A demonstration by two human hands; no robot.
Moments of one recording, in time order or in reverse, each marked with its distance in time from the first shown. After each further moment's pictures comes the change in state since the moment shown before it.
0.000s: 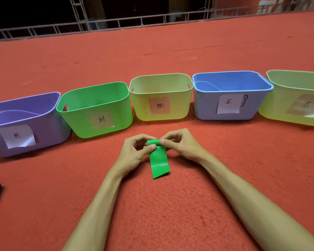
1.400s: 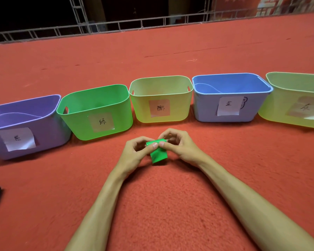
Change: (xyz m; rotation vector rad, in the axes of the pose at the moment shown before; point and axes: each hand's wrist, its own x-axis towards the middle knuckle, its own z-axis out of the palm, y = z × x) left_hand 0.000 0.006 0.004 -0.066 0.011 -0.023; right_hand -0.001 -0.005 0.008 0.077 0.017 -0.059
